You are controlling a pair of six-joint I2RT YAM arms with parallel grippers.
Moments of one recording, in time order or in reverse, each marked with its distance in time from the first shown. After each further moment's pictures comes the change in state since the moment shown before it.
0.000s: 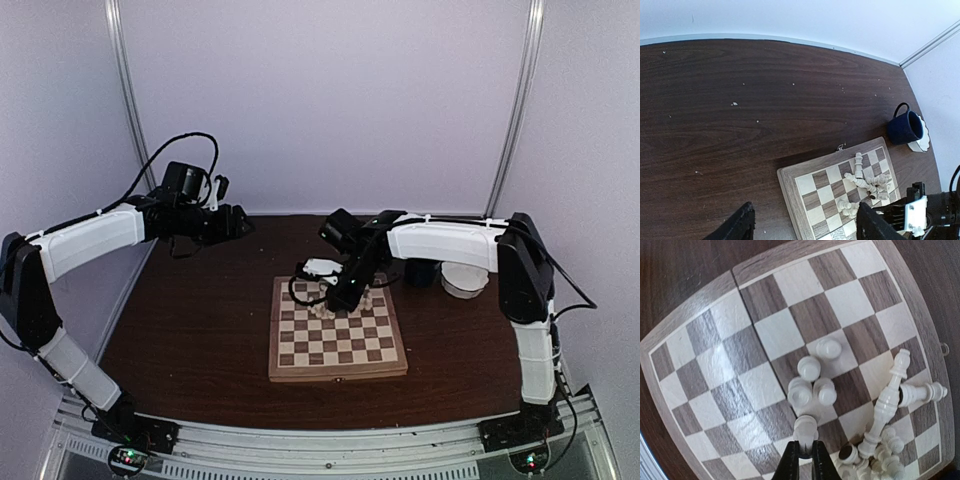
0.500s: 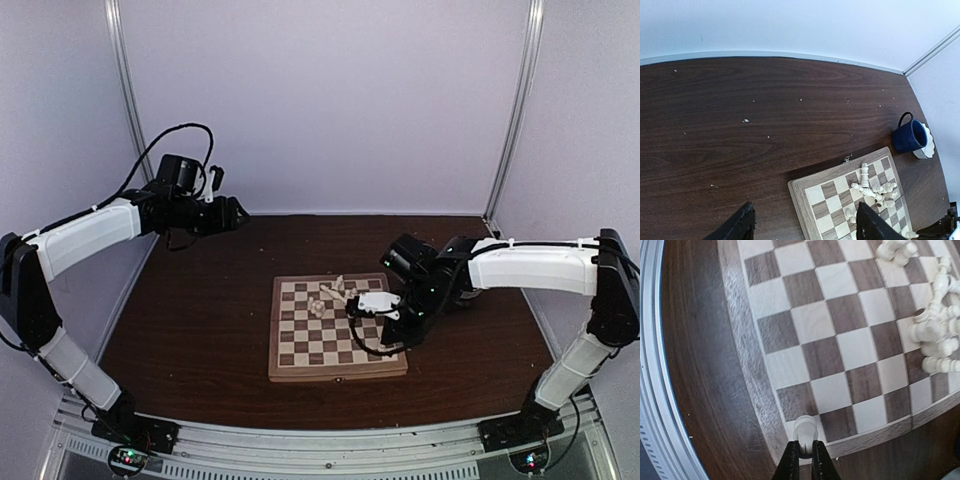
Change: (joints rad) left arm 0.029 -0.002 0.039 -0.009 -0.021 0.047; right arm 0.001 -0.534 -0.621 0.078 -0.045 -0.161
